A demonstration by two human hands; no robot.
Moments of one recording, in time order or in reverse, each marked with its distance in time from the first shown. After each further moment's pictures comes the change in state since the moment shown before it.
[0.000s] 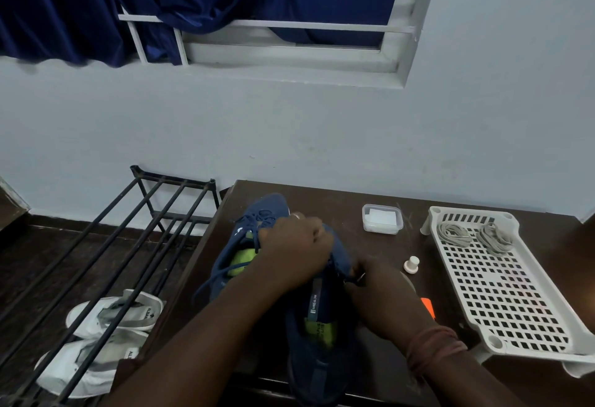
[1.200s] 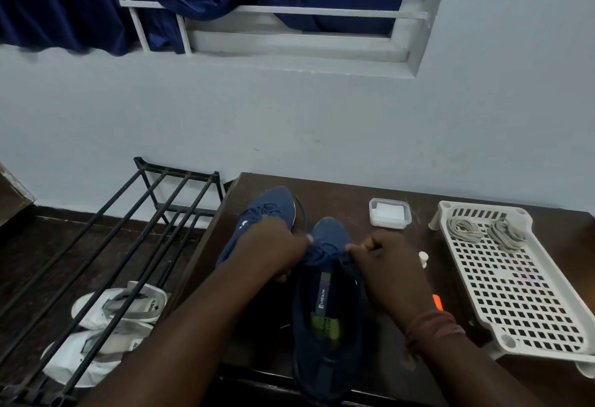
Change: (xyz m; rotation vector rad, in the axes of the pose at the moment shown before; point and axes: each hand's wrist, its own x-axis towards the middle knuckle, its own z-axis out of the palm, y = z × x) left_hand 0.006 -0.034 -0.012 -0.217 -0.177 -0.399; right_hand 0.029 0.004 0.009 0.252 0.304 -0.021
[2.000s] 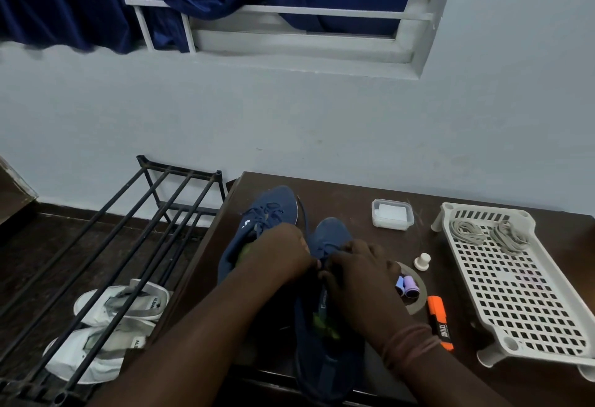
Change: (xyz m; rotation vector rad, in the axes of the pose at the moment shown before) left_hand 0.002 0.002 0.011 0.184 -0.027 0.079; right_hand -0.025 -0.015 0.023 -0.487 -0.197 -0.235
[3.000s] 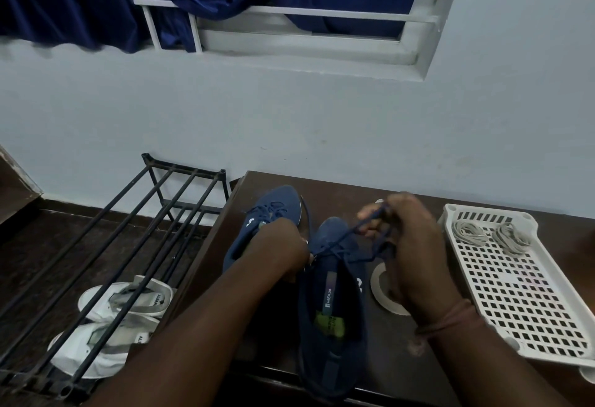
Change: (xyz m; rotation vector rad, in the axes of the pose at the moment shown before) left_hand 0.014 -0.015 0.002 -0.053 -0.002 -0.084; right_hand 0.019 0.002 -0.058 1.608 0.274 0.123
